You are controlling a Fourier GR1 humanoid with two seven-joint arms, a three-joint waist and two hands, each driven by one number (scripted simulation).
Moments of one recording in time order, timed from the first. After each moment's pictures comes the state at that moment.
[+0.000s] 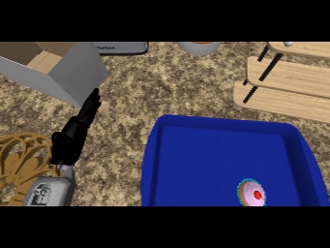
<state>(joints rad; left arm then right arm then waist) -0.15 0.07 -0.01 -1.45 -0.16 -0.03 0.01 -0.75 -0.40 -0.41 -1.54 1.09 -0.27 0.71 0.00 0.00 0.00</state>
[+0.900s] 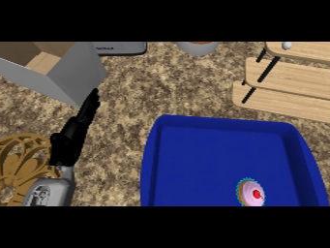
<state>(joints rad) -0.14 0.06 -0.01 -1.47 -0.16 -0.03 0.02 -0.85 -0.52 -0.56 -1.75 0.85 -0.26 0.85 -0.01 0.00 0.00</state>
